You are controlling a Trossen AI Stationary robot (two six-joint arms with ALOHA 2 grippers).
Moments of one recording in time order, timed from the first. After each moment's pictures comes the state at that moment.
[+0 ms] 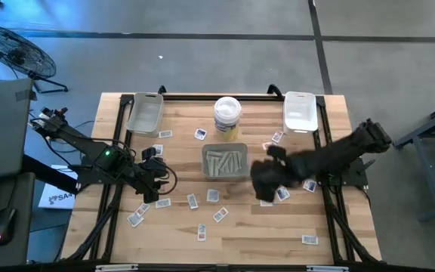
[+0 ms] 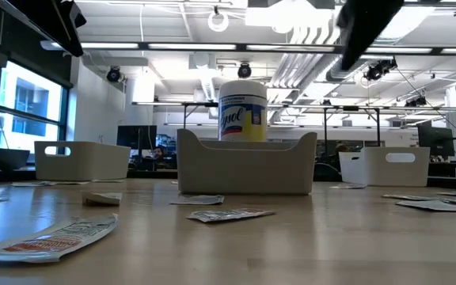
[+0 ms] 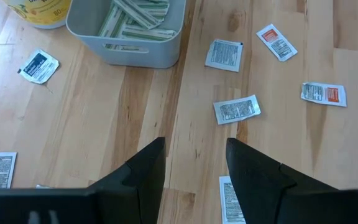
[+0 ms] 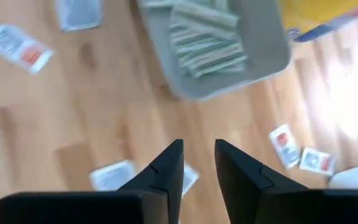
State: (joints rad) left arm -0.52 1.06 0.97 -0.91 -0.40 -0.58; right arm 0.39 1.55 1.35 -1.13 0.37 0.61
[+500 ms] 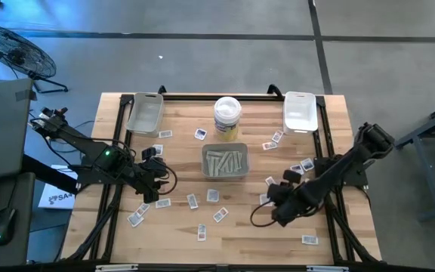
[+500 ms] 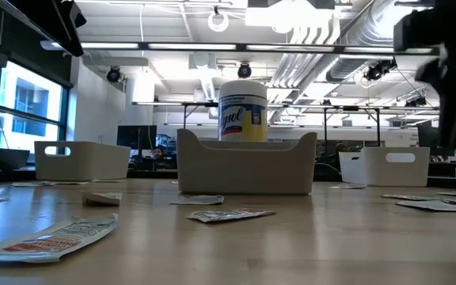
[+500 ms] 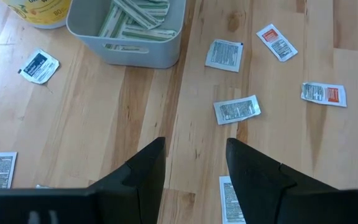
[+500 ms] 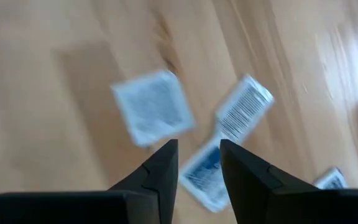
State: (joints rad) left arm -0.52 1.06 0.97 -0.91 -0.40 -0.58; right arm 0.64 1.55 0.93 -0.89 0.37 0.96
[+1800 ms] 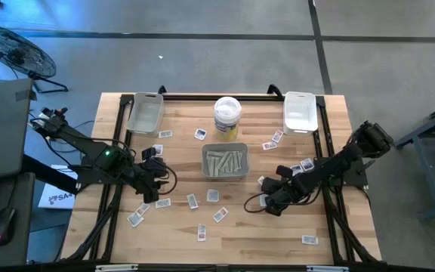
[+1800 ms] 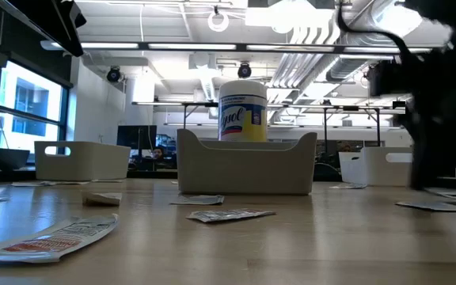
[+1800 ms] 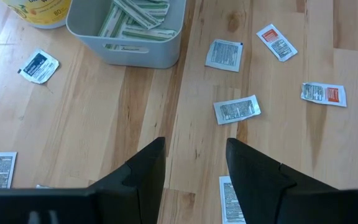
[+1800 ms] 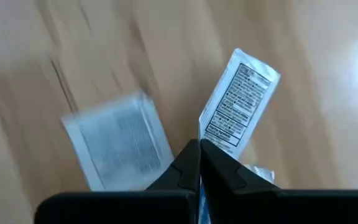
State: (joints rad) left arm -0.52 1.06 0.97 -0.91 -0.40 -0.58; right arm 0.51 1.55 0.77 -0.57 0.36 0.81
